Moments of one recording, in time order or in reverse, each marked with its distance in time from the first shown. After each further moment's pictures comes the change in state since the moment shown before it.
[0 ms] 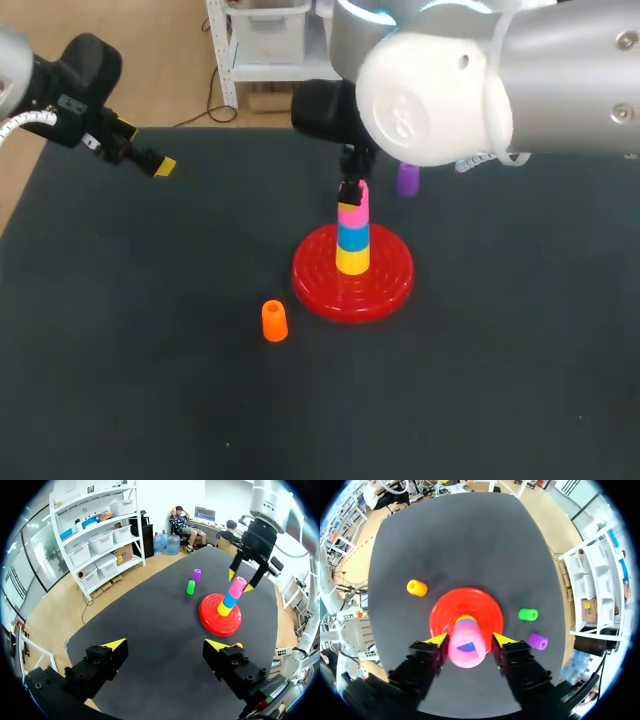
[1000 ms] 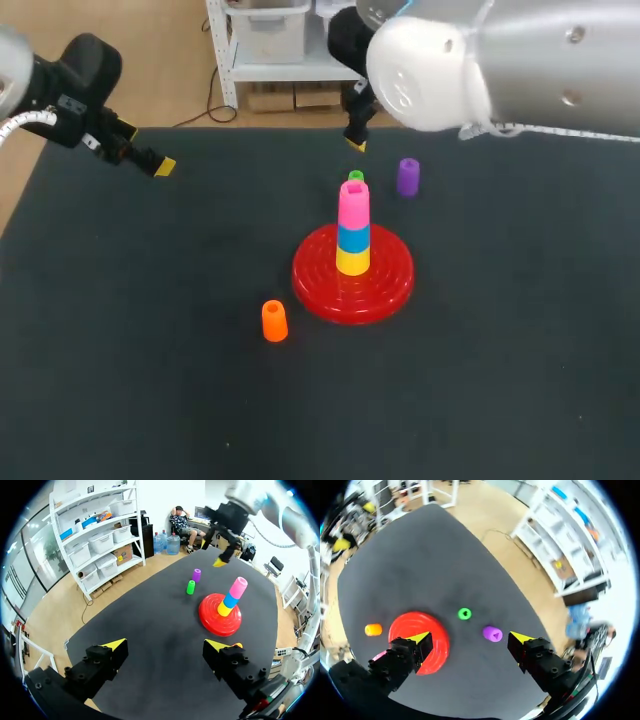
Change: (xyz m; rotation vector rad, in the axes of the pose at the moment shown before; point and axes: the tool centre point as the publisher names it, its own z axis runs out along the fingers) left arm 0.000 0.000 0.000 0.000 0.000 0.000; right arm 0.018 -0.122 -0.004 0.178 -0.018 0.492
